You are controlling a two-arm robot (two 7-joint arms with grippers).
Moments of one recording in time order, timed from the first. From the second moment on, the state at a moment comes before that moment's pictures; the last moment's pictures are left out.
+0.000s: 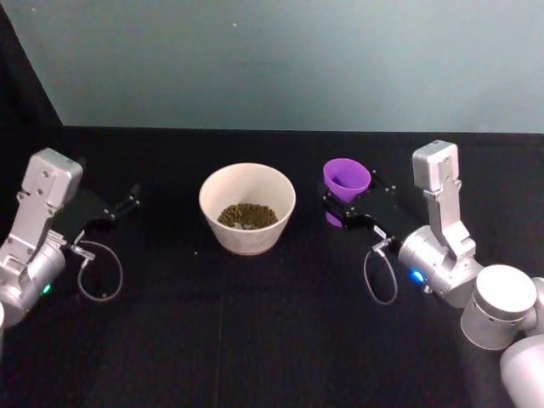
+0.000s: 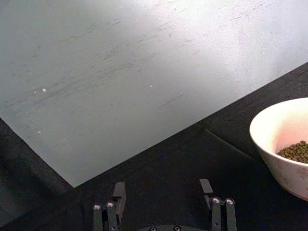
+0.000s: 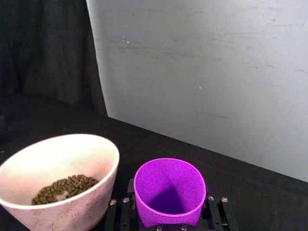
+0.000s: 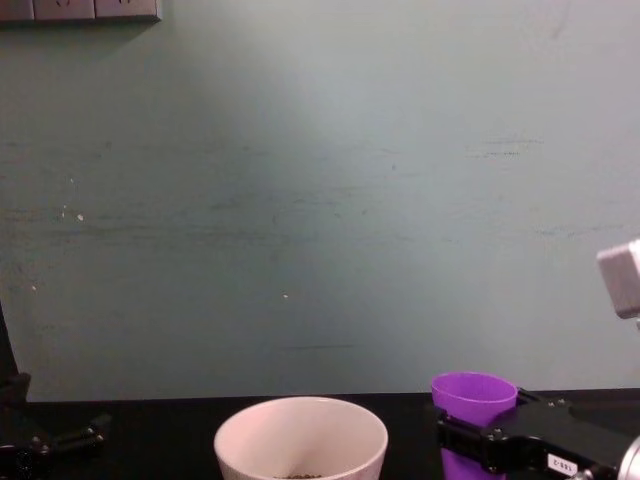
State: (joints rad) left arm -0.20 0.60 0.45 -1.41 -0.25 -0.12 0.03; right arm 0.34 0.17 -0.25 -1.10 0.15 -0.18 0.43
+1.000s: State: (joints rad) left arm -0.20 0.60 0.45 -1.41 -0.25 -0.12 0.03; right arm 0.35 0.19 -0.29 -1.06 0.19 -0.21 0.40
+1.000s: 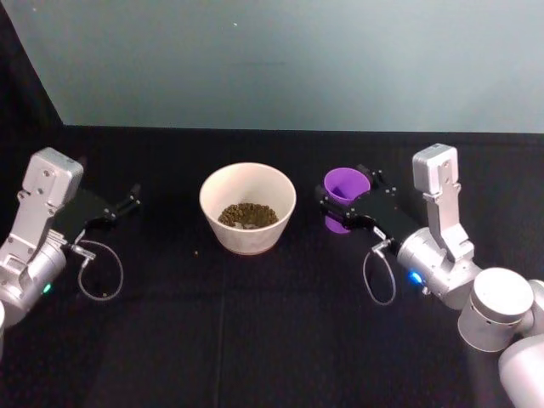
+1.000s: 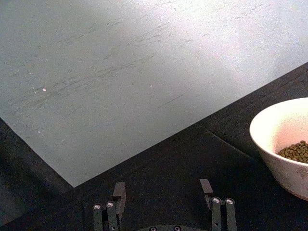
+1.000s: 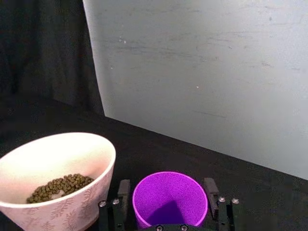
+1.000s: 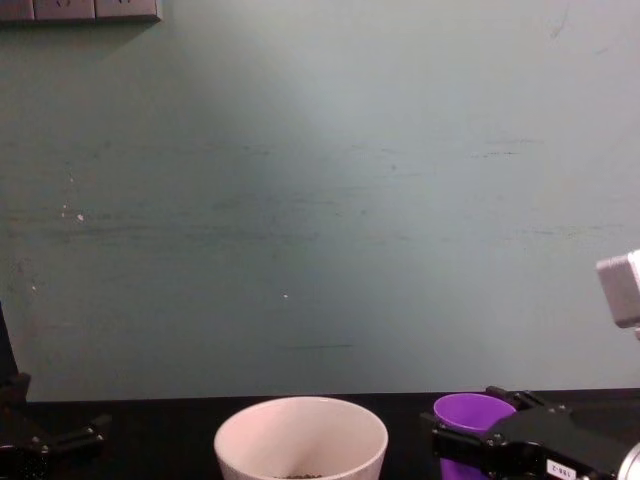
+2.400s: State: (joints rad) left arm -0.20 0.60 0.45 -1.41 -0.25 -0.12 0.03; right arm 0.25 0.27 -0.14 -1.33 0.07 -0.11 0.18
